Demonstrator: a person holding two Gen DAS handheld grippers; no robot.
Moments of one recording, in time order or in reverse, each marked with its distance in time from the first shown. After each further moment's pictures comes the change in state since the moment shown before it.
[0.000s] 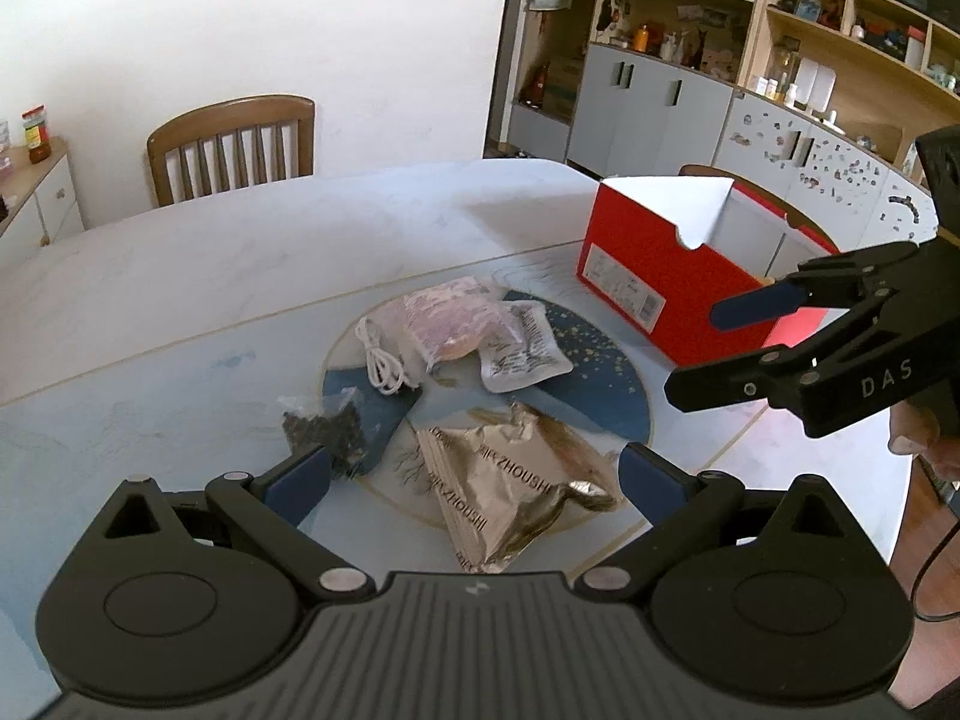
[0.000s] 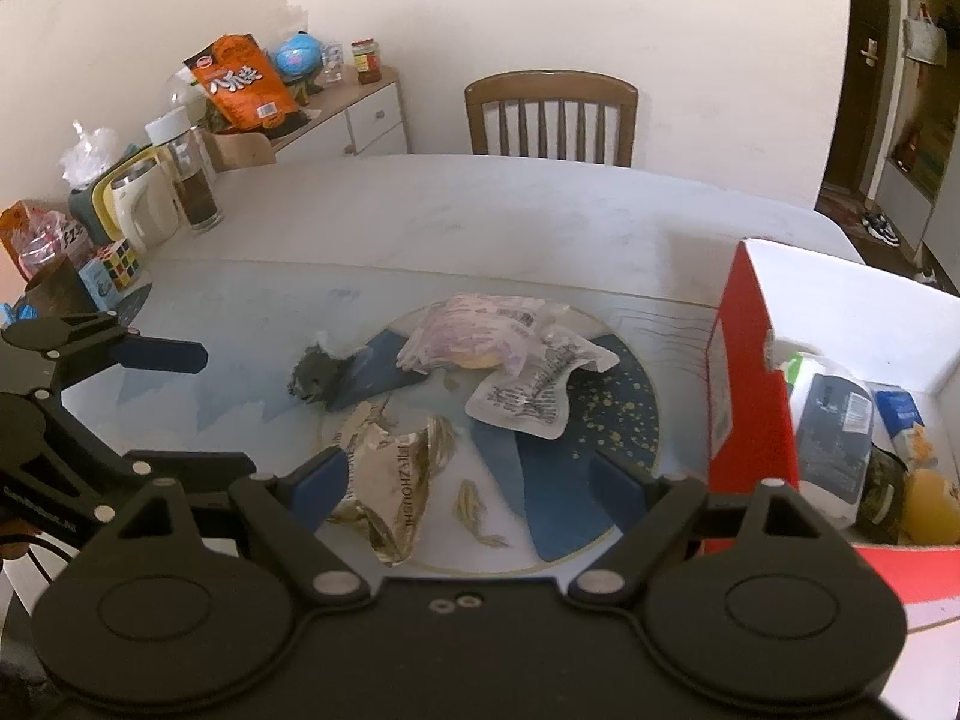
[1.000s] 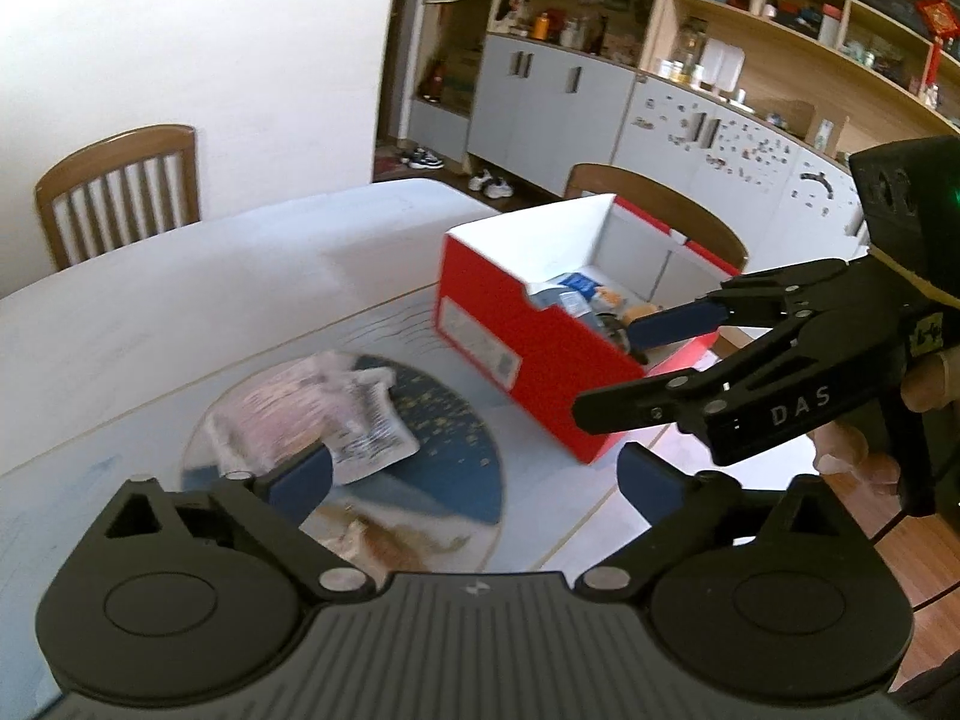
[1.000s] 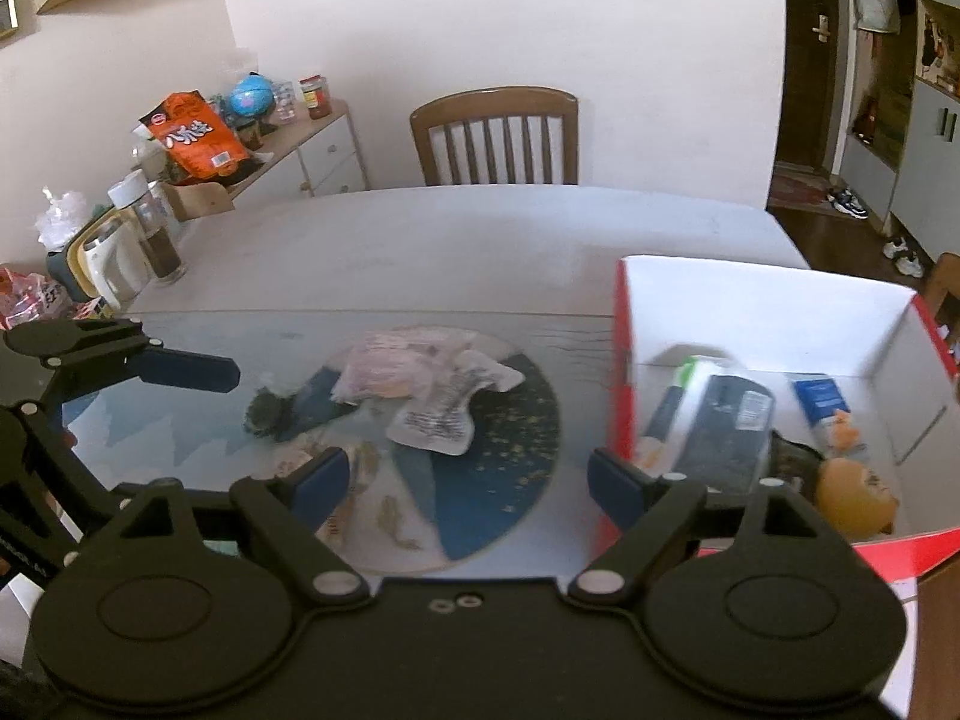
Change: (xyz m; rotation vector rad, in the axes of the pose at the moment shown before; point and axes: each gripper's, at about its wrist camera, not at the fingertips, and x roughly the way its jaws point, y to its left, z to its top) left arm 0.008 -0.061 0.066 0.088 0.025 -0.171; right arm -0.040 -0.054 0.008 0.100 -0.028 -0.016
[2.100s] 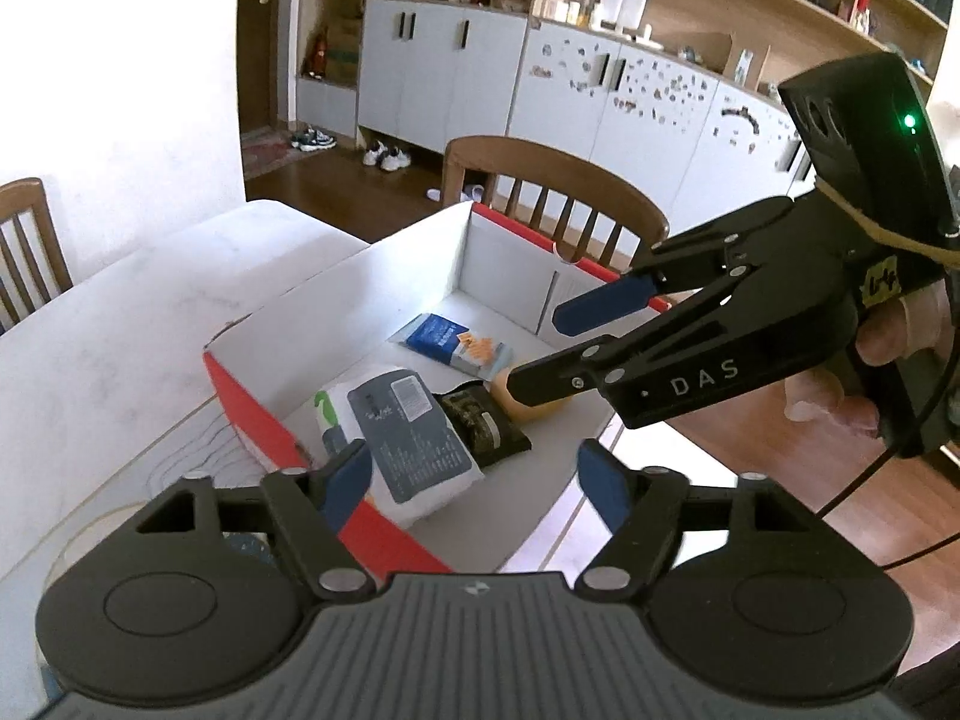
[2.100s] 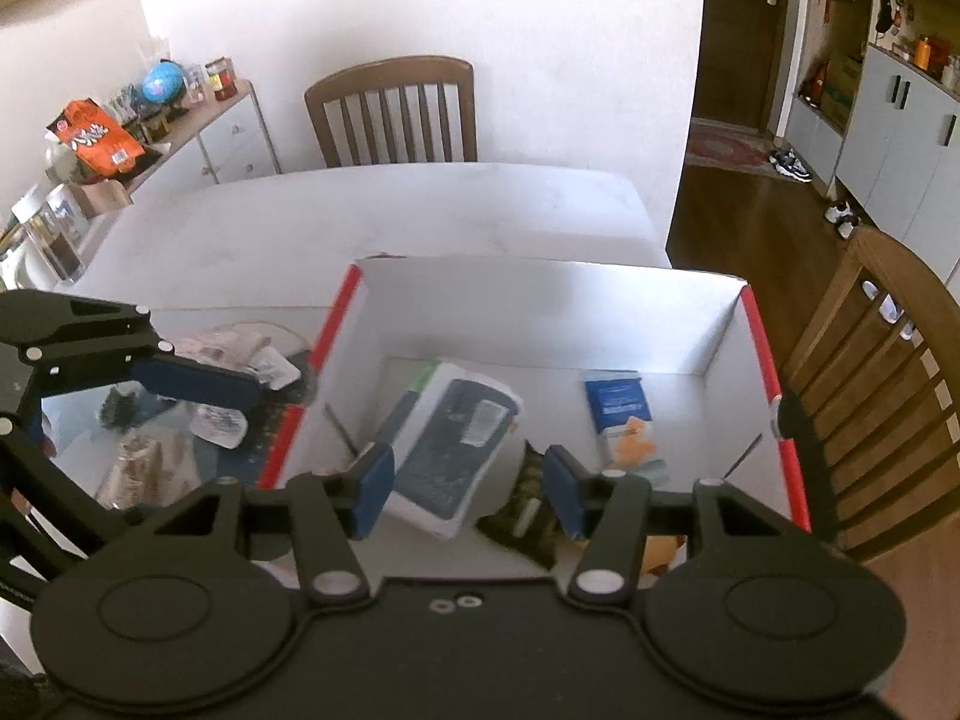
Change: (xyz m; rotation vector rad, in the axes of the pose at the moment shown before) left arm 0.121 -0.107 0.100 0.155 0.091 -0.145; right arm -0.025 -0.155 0.029 0.033 0.084 -0.104
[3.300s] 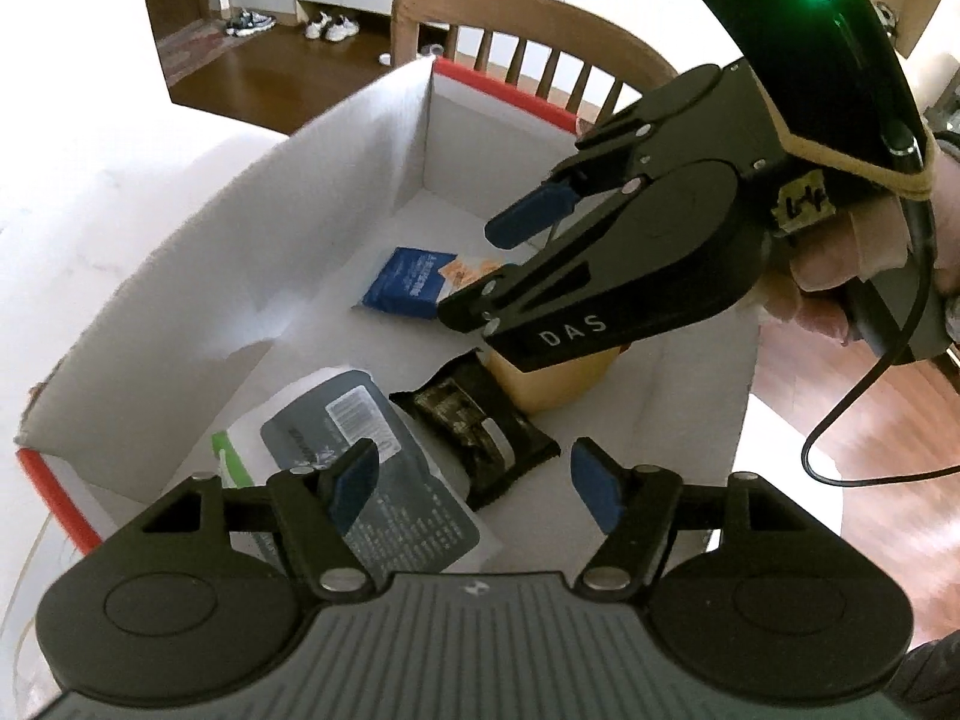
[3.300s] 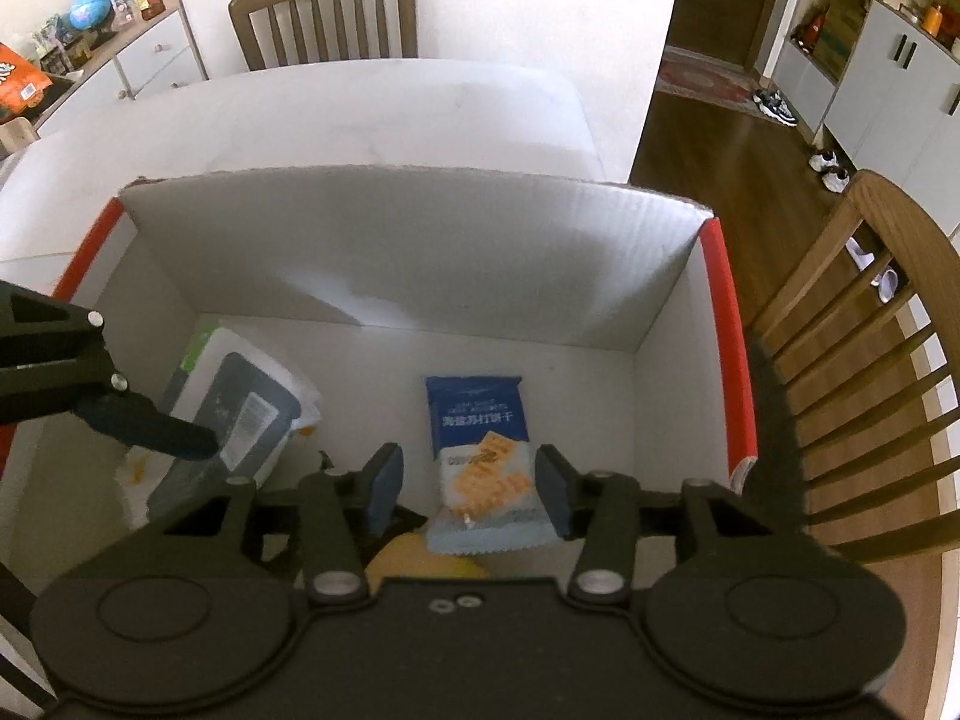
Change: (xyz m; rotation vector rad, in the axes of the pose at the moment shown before) left arm 0.139 -0.009 0.047 0.090 0.317 -0.050; right arm 0.115 -0.086 0.009 -0.030 0.180 -0.078
